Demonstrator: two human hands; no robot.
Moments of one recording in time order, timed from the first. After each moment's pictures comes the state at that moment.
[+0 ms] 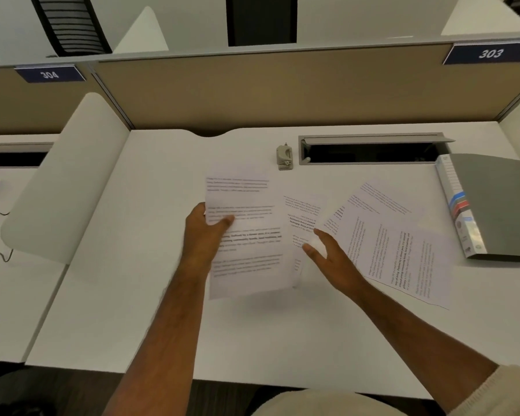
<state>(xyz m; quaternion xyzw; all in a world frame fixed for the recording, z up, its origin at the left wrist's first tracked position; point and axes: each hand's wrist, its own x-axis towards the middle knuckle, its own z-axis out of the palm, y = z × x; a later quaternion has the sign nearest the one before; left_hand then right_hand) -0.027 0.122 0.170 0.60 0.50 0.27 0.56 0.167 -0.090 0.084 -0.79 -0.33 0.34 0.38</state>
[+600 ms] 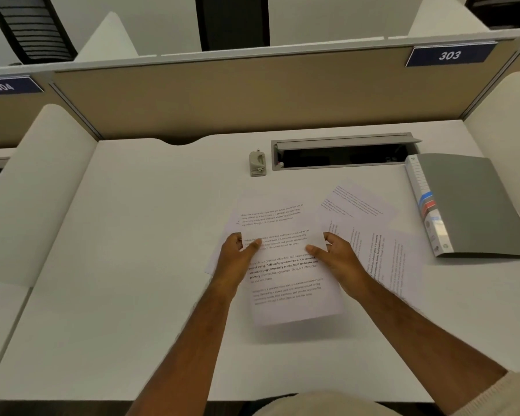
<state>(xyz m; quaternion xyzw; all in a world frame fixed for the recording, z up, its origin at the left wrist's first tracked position) 0.055 0.055 0.103 0.58 0.50 0.12 0.63 0.232 -0.120 0.091 -0.70 -0.14 0.43 0.56</state>
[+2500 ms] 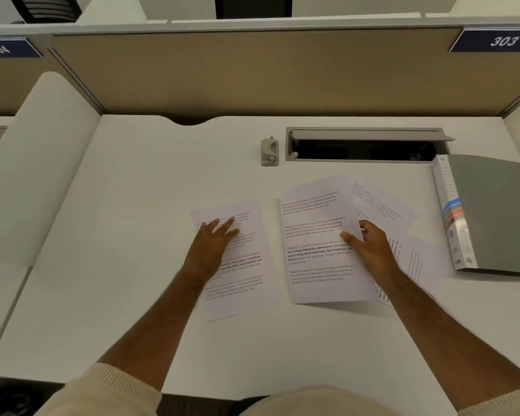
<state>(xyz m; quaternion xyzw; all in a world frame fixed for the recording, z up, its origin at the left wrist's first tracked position) 0.008 0.152 0.029 0.97 0.24 -0.03 0.04 0.300 -0.114 0.068 -0.80 -0.16 0.33 0.47</state>
